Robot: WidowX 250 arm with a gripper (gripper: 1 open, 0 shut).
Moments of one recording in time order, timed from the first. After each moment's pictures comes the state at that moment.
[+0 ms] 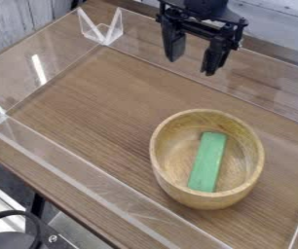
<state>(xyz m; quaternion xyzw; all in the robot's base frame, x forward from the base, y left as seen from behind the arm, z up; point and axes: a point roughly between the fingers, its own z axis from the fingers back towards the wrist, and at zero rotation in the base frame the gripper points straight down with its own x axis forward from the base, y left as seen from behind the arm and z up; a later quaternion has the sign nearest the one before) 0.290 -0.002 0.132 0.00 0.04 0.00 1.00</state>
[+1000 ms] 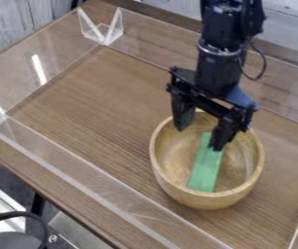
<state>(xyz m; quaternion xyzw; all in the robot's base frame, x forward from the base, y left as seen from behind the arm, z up) 0.242 -0.059 0.080 -0.01 0.06 -0.07 1.00</state>
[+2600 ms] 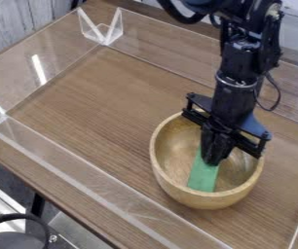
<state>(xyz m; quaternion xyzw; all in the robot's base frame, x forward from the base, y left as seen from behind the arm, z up) 0.245 -0.076 0.048 -0.02 0.08 -0.09 0.99</state>
